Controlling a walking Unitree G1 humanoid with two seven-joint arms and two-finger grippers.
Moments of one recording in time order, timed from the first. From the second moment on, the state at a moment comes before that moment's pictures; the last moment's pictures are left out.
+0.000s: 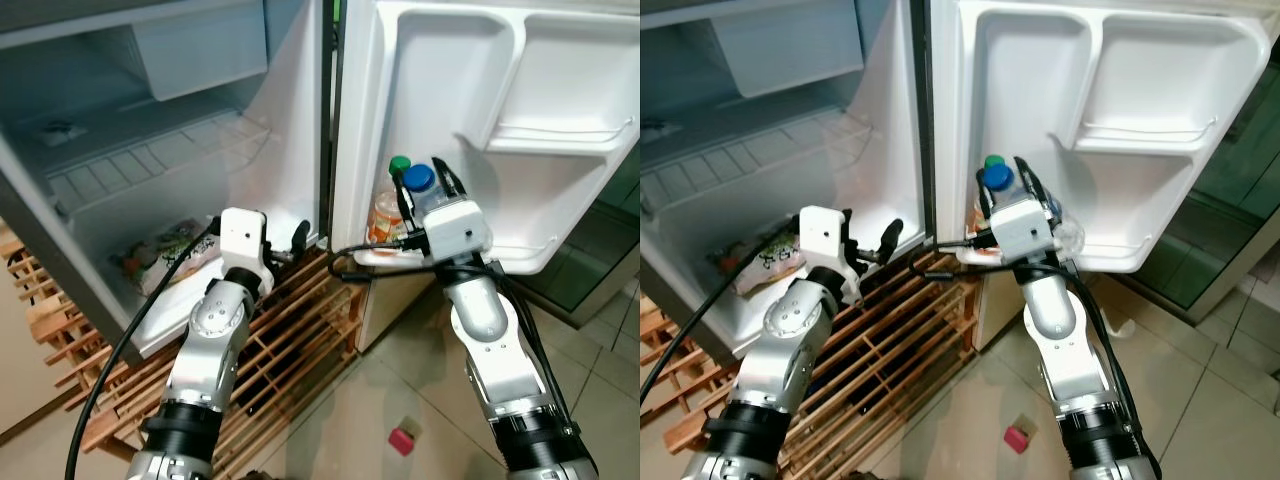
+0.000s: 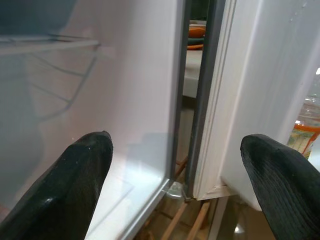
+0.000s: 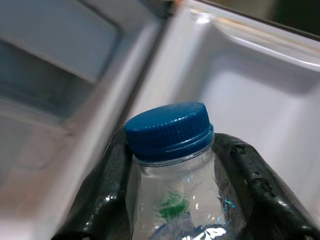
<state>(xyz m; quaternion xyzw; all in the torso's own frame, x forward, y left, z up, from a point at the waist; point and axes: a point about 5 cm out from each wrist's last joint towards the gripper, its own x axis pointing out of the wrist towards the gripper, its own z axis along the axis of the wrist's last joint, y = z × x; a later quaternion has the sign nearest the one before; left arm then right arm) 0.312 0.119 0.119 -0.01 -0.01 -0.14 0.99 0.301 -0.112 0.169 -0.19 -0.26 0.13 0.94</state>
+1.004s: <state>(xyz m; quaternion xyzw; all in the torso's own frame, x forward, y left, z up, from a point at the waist) 0.279 0.139 0.148 0.07 -0.05 -0.18 0.98 0.332 -0.115 0.135 -0.31 -0.26 0.18 0.90</state>
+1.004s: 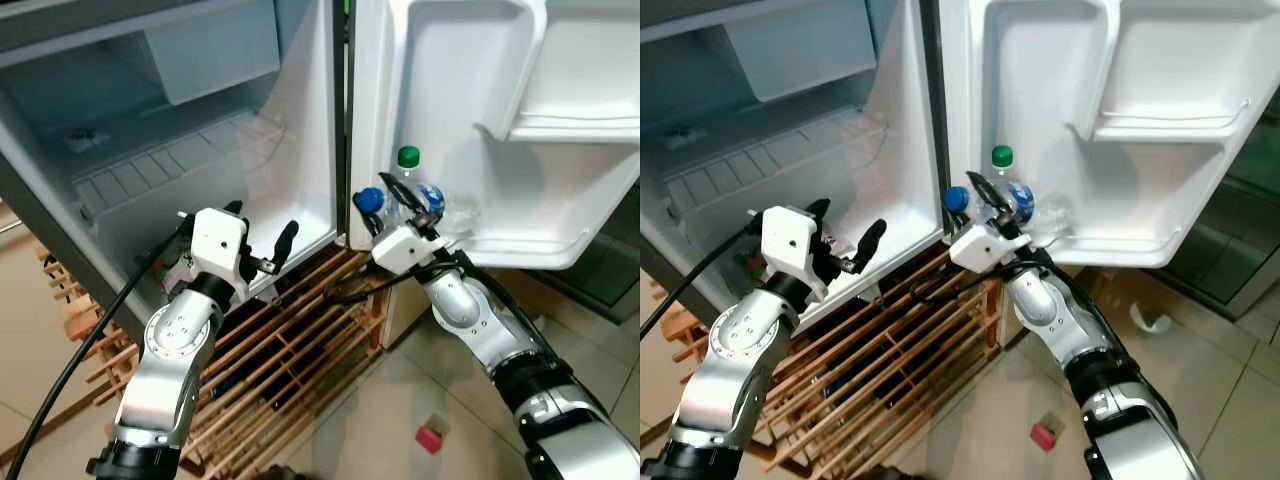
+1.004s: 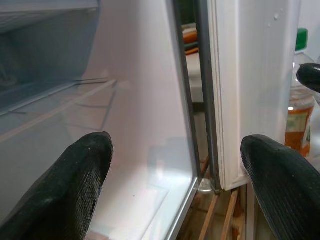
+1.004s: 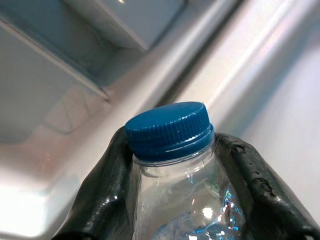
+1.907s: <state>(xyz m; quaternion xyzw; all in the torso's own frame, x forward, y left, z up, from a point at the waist) 0.286 0.126 0.164 0.08 -0.09 -0.20 0.97 0.388 -0.176 0.181 0.17 -0.15 0.00 0.97</state>
